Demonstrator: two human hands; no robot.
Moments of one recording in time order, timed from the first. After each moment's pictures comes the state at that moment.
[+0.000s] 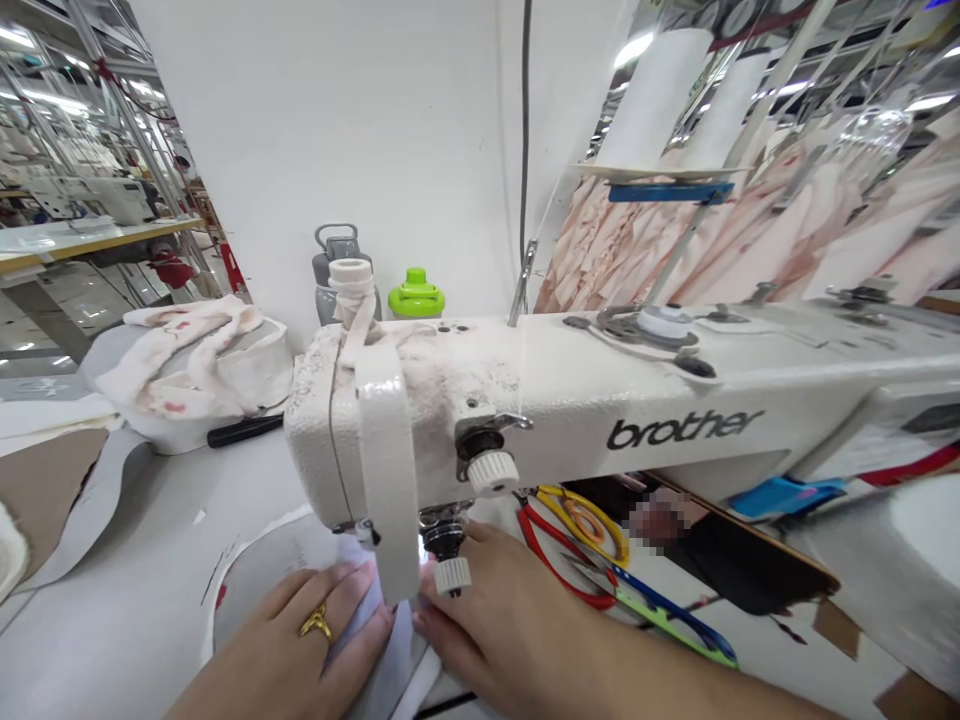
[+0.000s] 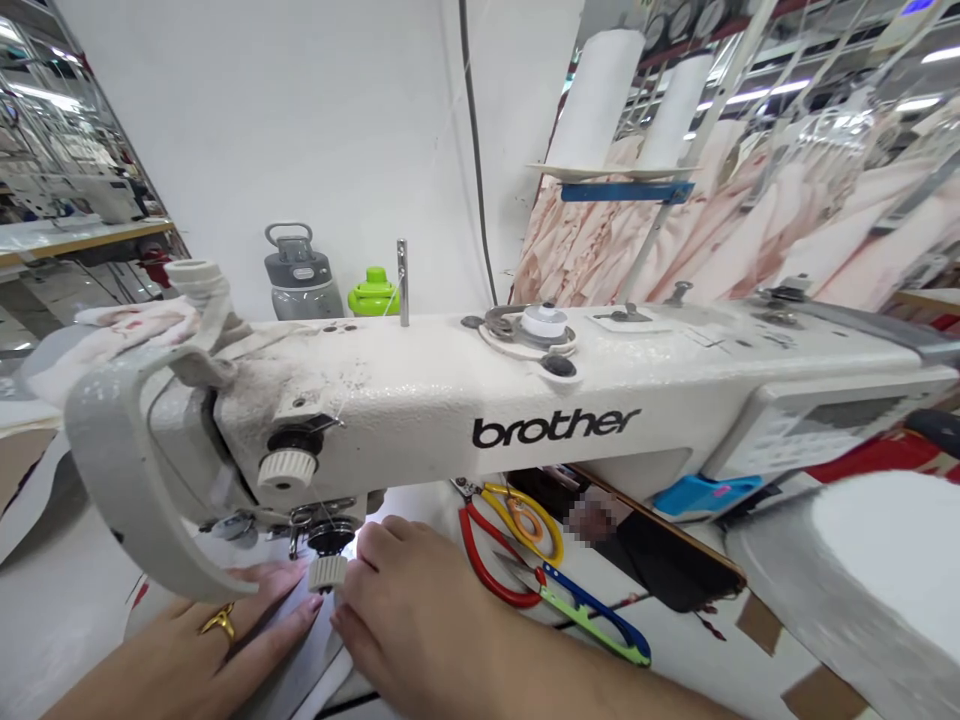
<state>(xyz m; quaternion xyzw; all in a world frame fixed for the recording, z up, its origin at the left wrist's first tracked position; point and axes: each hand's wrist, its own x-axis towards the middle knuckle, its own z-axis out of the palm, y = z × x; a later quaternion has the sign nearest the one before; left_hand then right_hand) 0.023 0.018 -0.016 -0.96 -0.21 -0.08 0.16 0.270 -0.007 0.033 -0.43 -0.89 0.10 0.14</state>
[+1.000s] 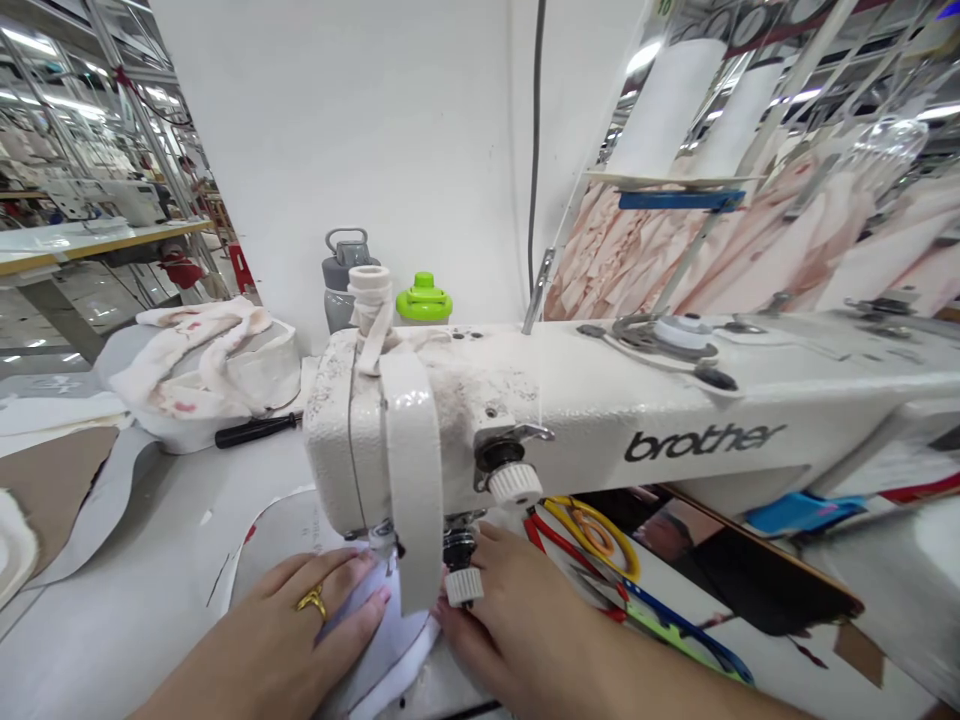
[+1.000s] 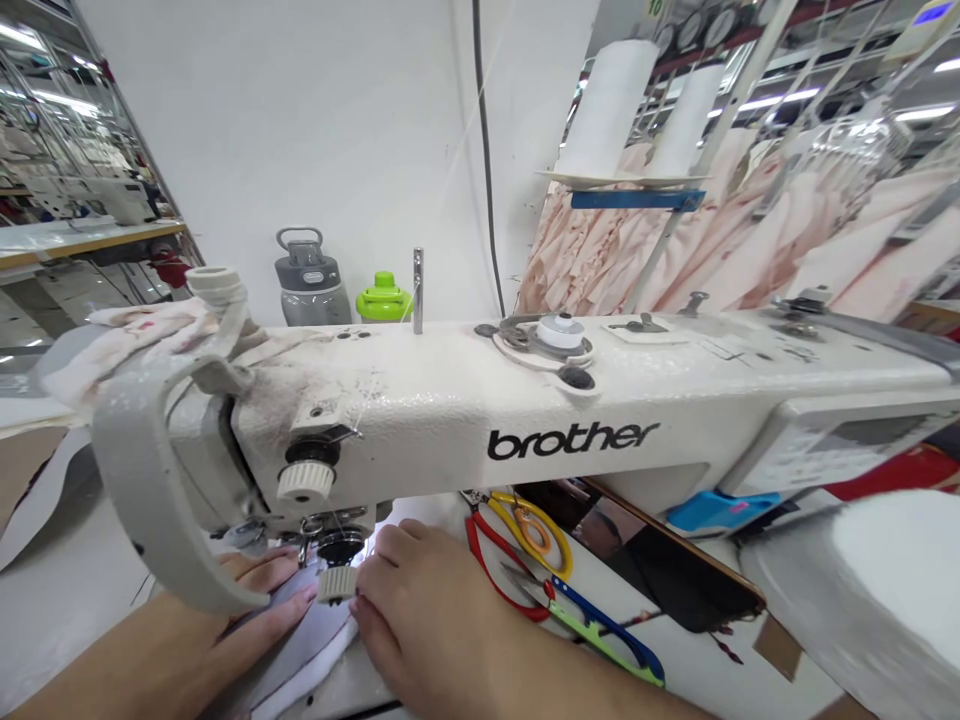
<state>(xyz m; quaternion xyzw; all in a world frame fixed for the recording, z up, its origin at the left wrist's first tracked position) 0.028 0.015 0.025 -0.95 -0.25 -0.10 0.14 0.276 -0.003 0.025 -0.44 -0.87 0.13 0.17</state>
